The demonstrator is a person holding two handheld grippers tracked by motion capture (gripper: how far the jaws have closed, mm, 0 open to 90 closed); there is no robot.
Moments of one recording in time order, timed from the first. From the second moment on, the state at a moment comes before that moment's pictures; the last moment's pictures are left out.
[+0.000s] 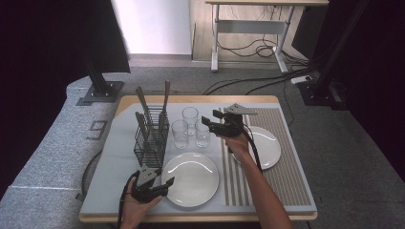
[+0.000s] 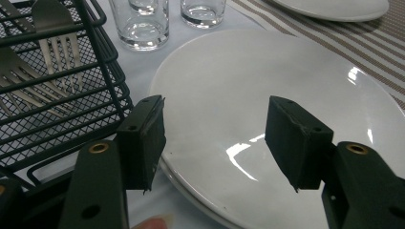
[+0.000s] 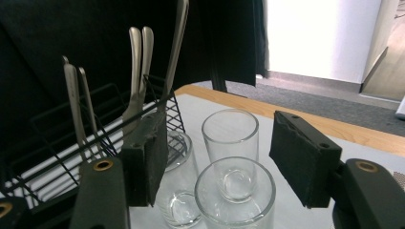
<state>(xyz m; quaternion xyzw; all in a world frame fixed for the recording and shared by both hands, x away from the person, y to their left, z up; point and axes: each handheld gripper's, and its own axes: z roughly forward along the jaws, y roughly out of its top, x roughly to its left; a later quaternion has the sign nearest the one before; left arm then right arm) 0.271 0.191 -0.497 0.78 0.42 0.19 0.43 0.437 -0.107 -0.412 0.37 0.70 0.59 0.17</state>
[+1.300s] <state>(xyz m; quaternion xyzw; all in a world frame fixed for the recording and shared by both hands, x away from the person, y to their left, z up) 0.268 0.186 -0.495 0.78 0.41 0.19 0.43 0.460 -0.072 -0.409 0.37 0.71 0.59 0.15</state>
